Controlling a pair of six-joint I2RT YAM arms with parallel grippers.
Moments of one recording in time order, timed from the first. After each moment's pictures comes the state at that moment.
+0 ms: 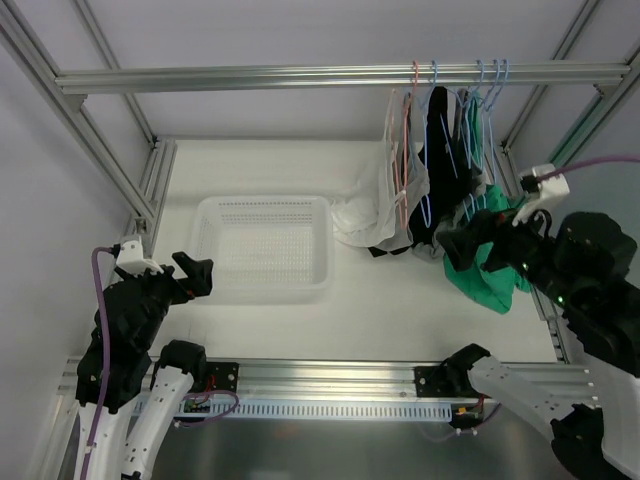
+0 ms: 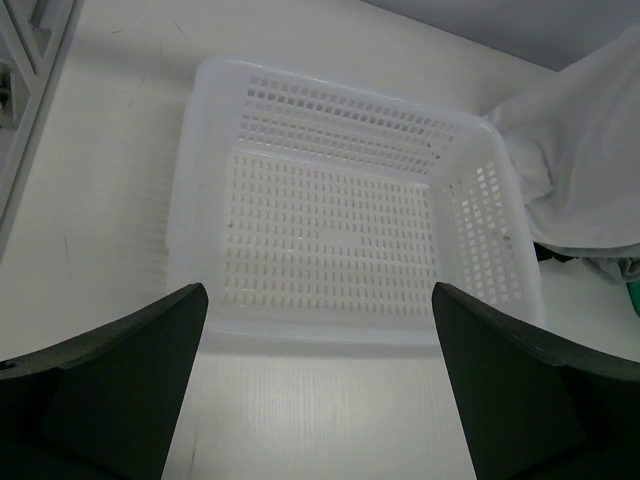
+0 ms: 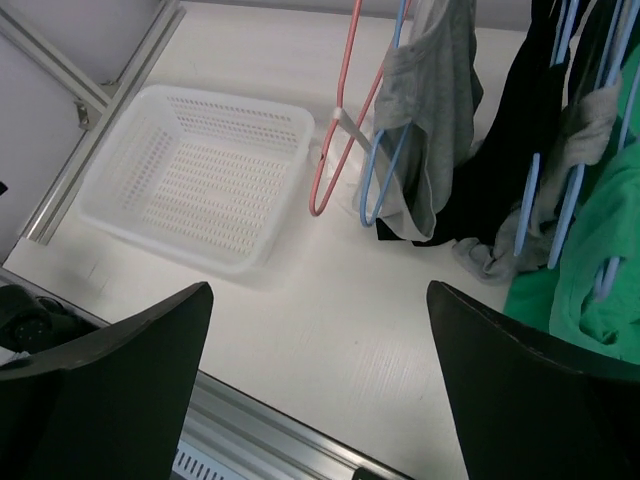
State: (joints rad) left arm -0.20 0.24 0.81 -0.83 -0.11 -0.38; right arm 0.55 0.78 1.62 -1.13 0.05 0.25
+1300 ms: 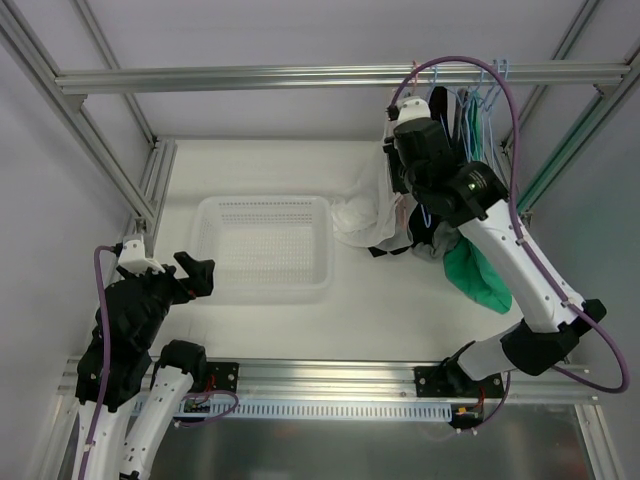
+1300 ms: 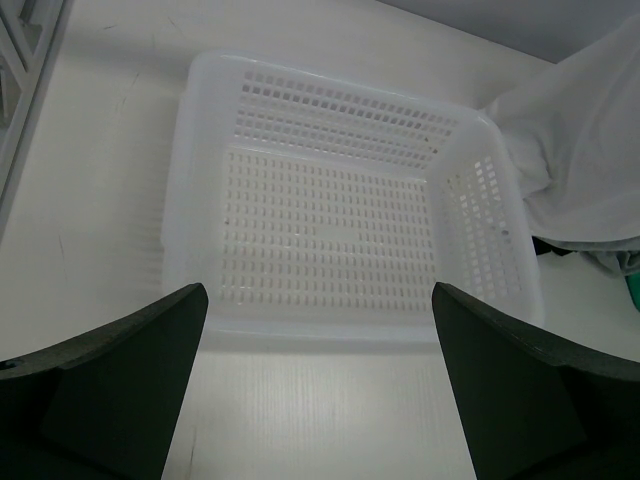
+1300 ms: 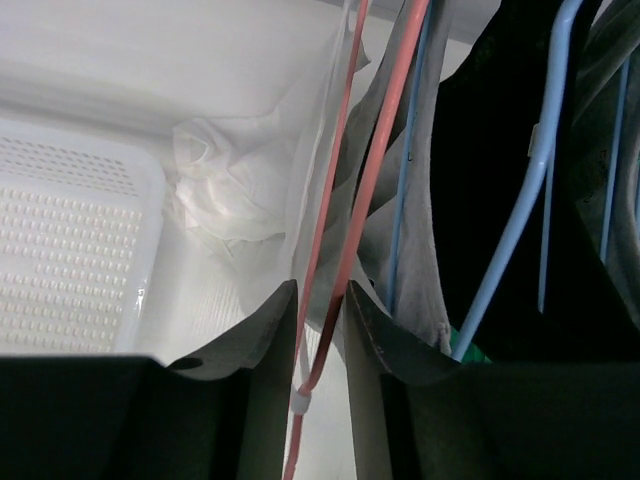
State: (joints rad) left arm -0.22 0.25 0.81 -0.83 -0.11 -0.38; right arm 0.69 1.46 1.85 -0.98 0.50 0.13
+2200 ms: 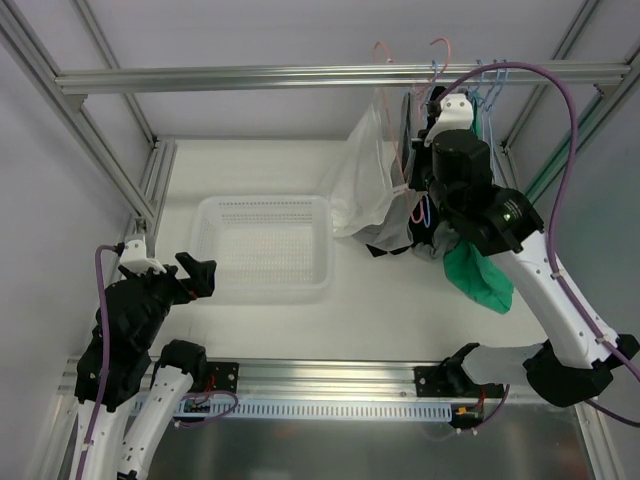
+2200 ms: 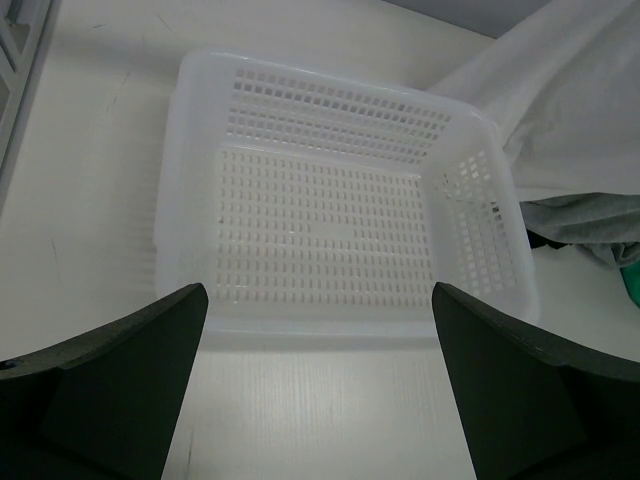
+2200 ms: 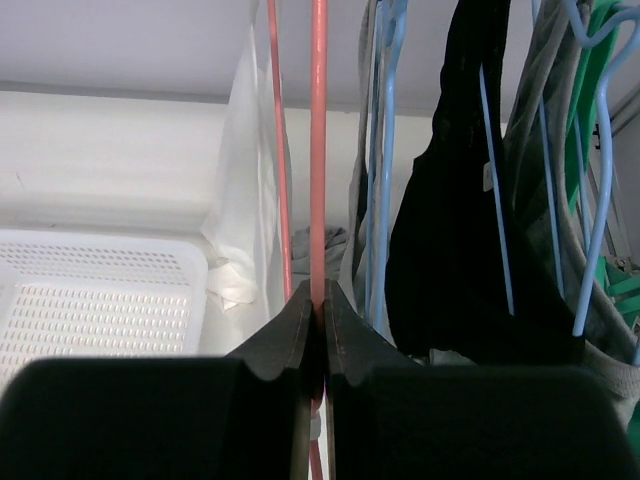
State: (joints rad) left arm -0.24 0.25 0.81 -0.83 -0.11 -0.38; right arm 0.69 1.29 1.70 -0.75 0.56 0.20
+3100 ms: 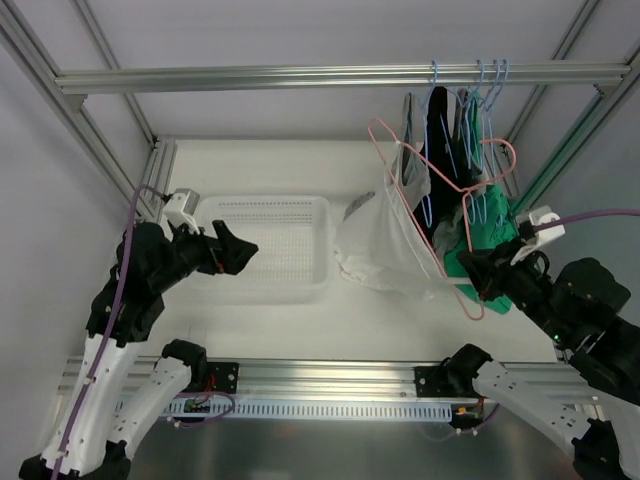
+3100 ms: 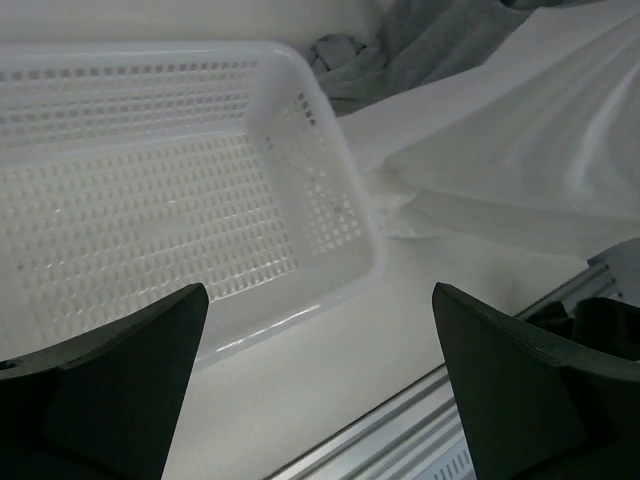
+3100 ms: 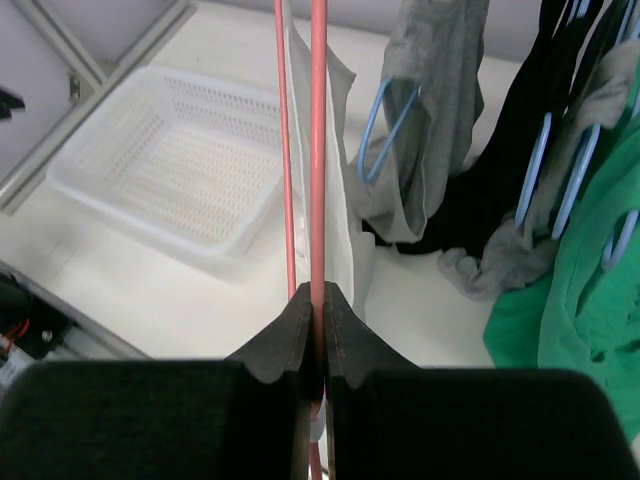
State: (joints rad) left arm -0.26 0.56 0.90 -0.70 0.28 -0.40; right arm 0.74 0.56 1.31 -0.93 0.22 0.19
